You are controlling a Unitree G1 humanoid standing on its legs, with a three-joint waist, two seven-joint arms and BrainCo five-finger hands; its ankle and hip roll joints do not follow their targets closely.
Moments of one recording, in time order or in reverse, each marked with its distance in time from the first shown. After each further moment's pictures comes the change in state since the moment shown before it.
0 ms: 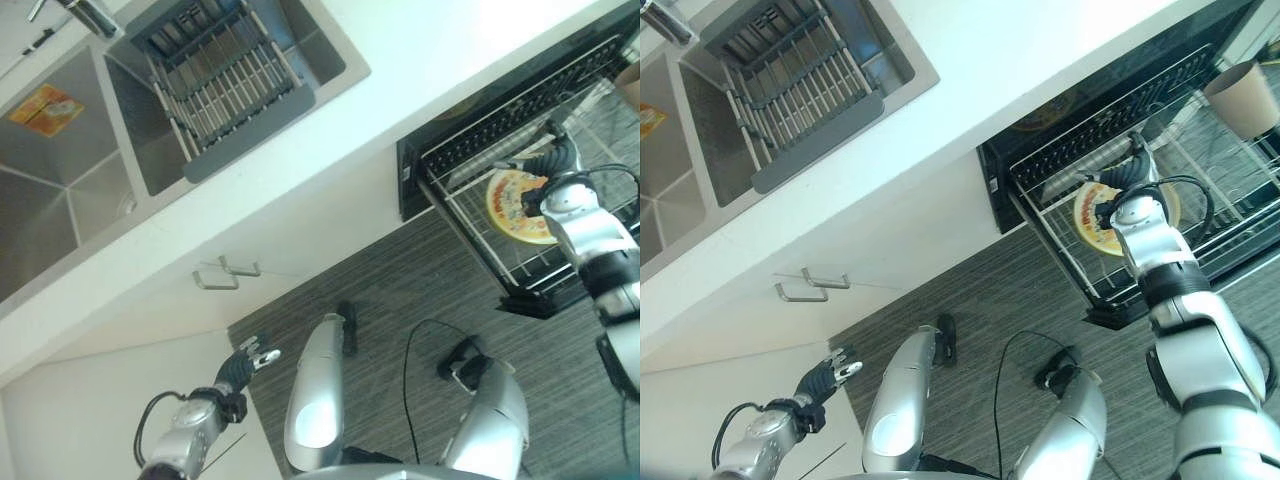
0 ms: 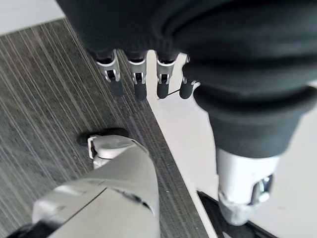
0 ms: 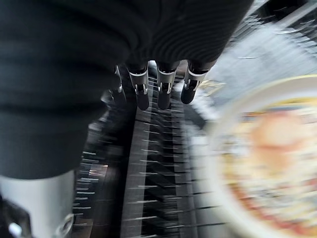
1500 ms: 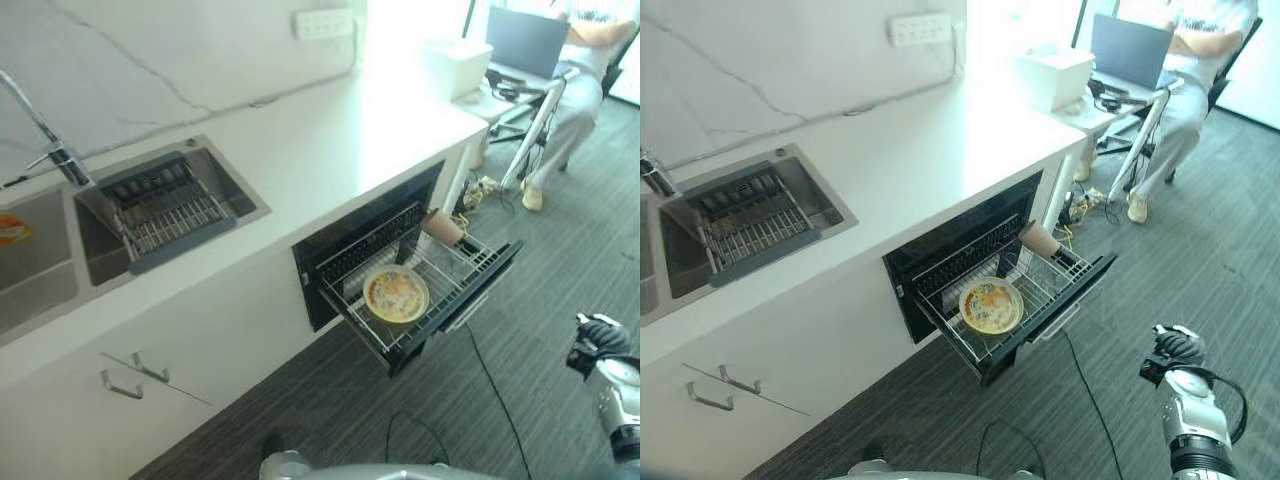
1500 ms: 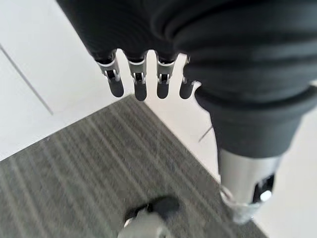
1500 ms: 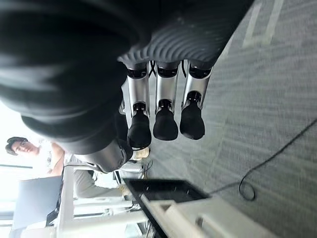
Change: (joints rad) left arm 0.016 -0.095 0.107 0.620 0.481 0.083 0.511; right arm 0.674 0.201 -0.535 0.178 0.299 -0.148 0.052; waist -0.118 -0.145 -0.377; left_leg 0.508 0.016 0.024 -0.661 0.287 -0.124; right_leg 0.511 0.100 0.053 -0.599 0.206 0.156
